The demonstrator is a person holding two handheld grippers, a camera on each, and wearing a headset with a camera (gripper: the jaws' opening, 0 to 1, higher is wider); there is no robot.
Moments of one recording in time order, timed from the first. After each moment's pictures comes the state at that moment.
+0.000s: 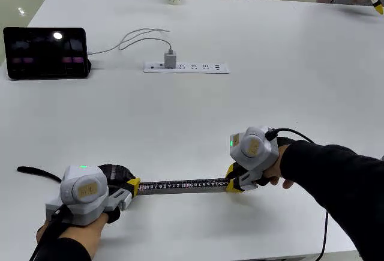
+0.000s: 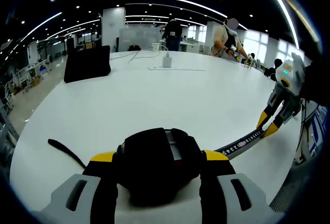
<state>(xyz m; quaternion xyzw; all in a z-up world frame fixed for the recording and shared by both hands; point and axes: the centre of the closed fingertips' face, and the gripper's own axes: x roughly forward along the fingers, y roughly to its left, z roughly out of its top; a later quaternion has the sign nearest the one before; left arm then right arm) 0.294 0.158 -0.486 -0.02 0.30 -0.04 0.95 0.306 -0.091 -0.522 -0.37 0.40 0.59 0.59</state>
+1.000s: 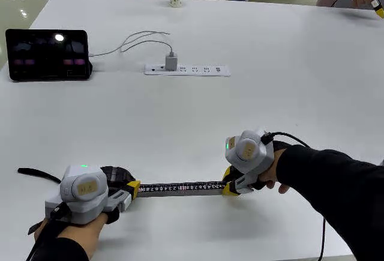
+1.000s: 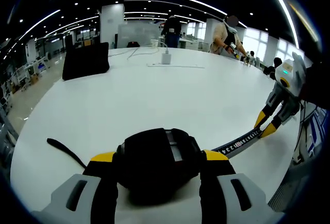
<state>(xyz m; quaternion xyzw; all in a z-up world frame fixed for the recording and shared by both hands) 0.294 0.158 -0.488 -0.02 0.32 -0.05 0.95 0.305 -0.082 -0.522 -0.37 0.41 0.59 0.60</state>
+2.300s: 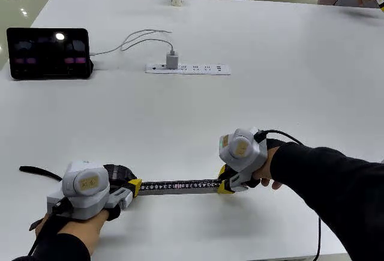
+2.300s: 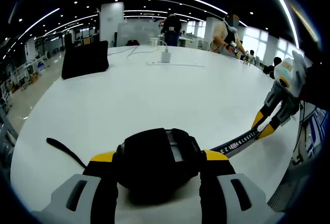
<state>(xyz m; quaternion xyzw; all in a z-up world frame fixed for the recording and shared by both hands) 0.294 0.157 -0.489 -0.02 0.32 -0.05 0.95 0.304 -0.069 -0.523 -0.37 0.41 0.59 0.59</state>
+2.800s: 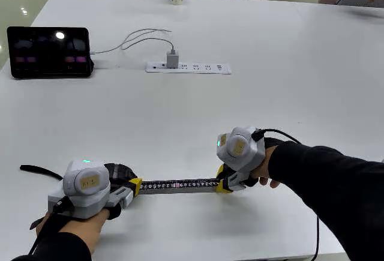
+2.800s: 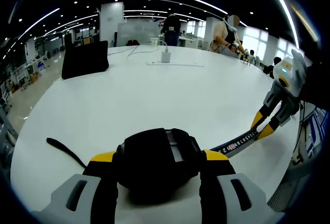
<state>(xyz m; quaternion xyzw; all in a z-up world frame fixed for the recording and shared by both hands) 0.294 0.156 -0.489 -0.02 0.32 -0.05 0.95 0.303 -0.065 -0.523 -0.37 0.41 0.59 0.59</state>
